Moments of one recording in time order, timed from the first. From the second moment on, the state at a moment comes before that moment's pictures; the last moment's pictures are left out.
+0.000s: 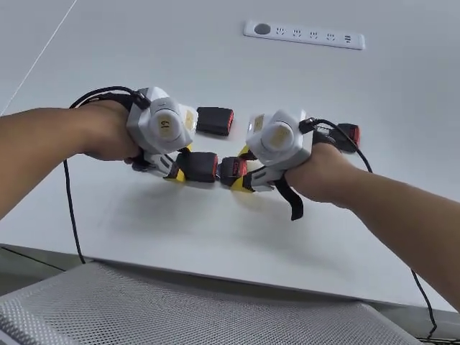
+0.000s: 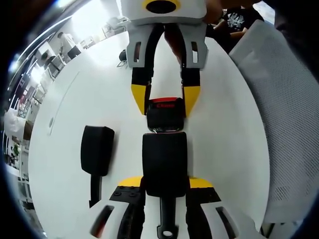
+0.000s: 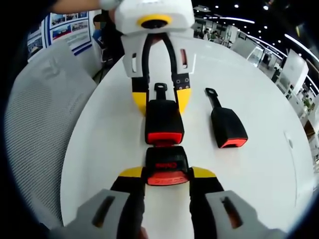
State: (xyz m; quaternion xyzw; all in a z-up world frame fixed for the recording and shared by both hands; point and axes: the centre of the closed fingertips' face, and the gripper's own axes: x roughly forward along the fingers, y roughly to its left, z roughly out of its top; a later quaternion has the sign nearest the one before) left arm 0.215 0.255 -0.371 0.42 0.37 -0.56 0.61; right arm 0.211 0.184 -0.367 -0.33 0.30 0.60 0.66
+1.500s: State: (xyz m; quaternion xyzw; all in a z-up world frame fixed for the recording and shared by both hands) left arm 0.300 0.244 -0.328 0.41 0.32 -0.54 0.66; right arm 0.290 0.081 -0.329 -0.34 0.30 0.55 0.70
